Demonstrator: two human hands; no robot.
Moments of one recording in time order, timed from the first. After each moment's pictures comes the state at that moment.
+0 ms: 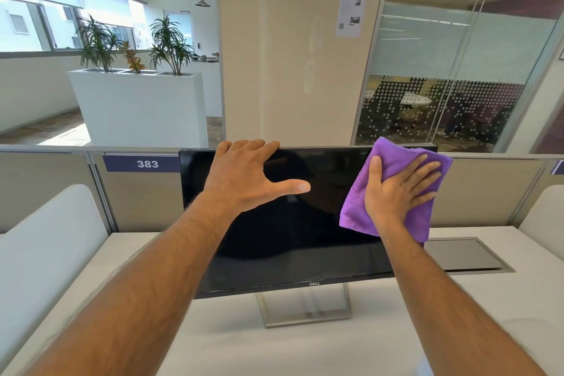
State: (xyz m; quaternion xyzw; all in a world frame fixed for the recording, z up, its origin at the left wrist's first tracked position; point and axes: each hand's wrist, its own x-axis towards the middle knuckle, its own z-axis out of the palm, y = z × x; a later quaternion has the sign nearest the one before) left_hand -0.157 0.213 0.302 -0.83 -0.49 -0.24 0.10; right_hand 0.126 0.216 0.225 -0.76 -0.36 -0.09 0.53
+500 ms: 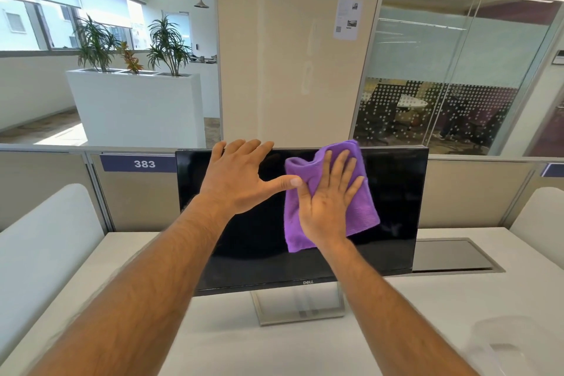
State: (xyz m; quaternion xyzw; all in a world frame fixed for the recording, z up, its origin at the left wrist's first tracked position) left_hand -0.155 0.210 0.298 -0.82 -0.50 -0.24 0.08; right_hand 0.028 0.201 0.207 -0.66 -0.58 -0.18 0.43
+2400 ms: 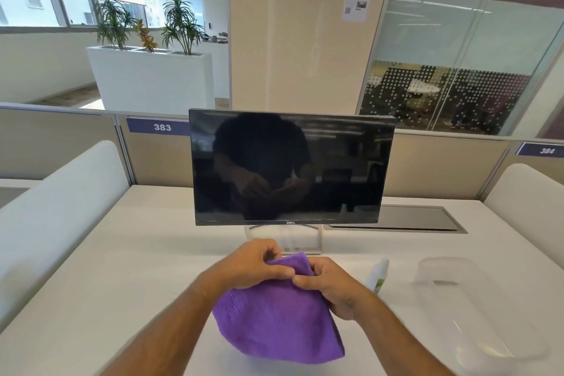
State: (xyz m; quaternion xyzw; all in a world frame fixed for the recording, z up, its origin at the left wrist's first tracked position) left_hand -0.141 0.030 0.148 -0.77 -0.48 -0.14 -0.39; right_hand 0.064 -0.024 0.125 -0.49 -0.49 0.64 0.34
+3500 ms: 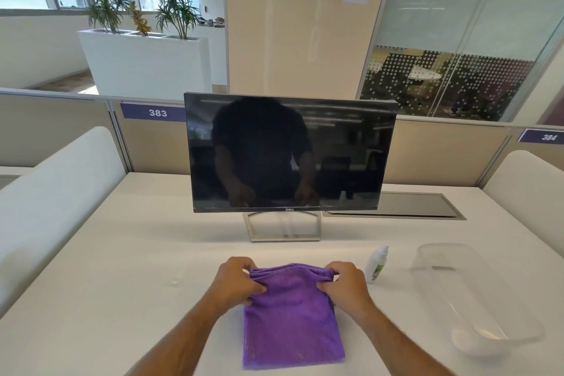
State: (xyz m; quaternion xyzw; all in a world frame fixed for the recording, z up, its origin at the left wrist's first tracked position) left_hand -0.157 0.015 0.060 -0.60 -0.61 -0.22 -0.47; right_hand 0.096 -0.028 0.053 -0.76 -0.54 0.25 0.25
